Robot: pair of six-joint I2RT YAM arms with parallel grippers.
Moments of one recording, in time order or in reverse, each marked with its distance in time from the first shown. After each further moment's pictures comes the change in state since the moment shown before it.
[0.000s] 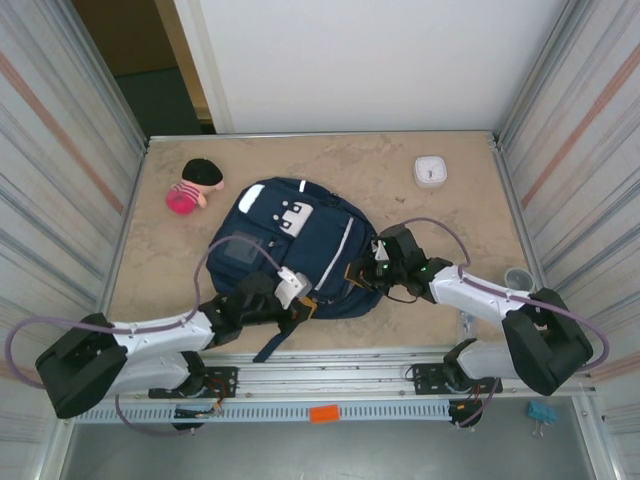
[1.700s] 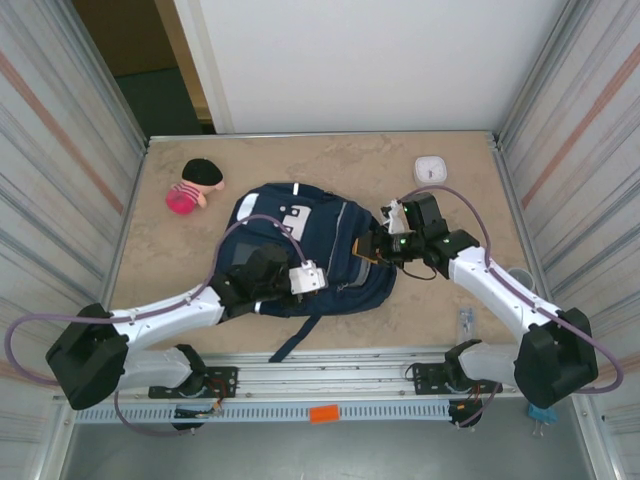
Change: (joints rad) left arm 0.068 0.066 0.275 -0.317 -0.102 0.690; right arm -0.177 -0.080 0.265 -0.372 -0.160 -0.308
